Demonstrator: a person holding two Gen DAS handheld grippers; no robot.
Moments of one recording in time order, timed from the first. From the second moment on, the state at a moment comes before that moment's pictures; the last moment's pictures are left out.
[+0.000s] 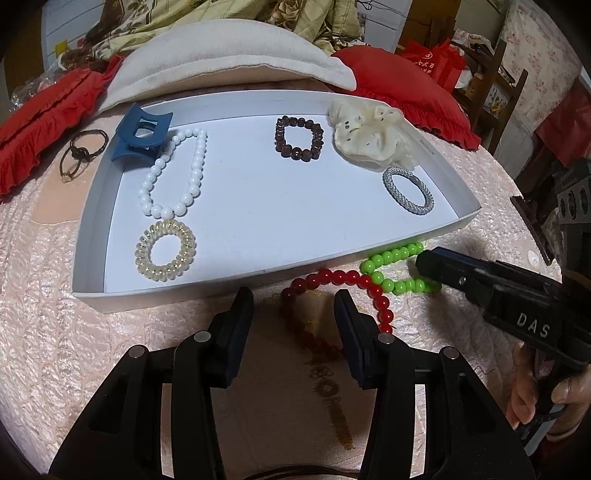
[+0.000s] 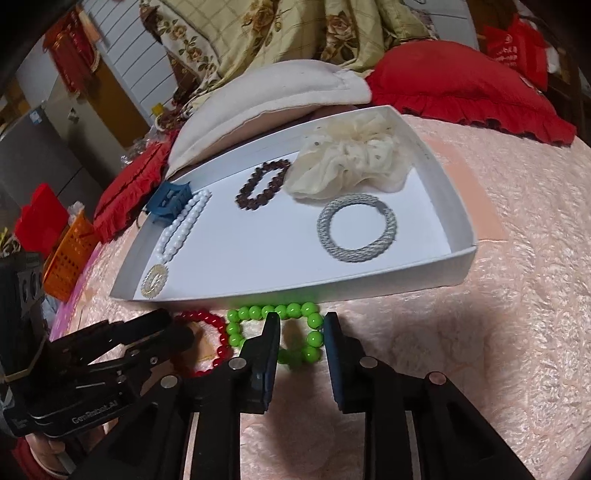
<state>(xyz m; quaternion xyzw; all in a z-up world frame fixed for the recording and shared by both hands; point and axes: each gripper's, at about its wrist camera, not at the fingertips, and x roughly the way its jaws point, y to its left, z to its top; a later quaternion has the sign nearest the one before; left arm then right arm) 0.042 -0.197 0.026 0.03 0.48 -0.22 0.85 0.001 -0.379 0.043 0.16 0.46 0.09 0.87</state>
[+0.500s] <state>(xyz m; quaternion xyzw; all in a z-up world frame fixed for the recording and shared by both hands) 0.024 -0.203 0.026 0.05 0.48 -0.22 0.85 0.005 -0.350 0.044 0.07 0.47 0.07 0.88</state>
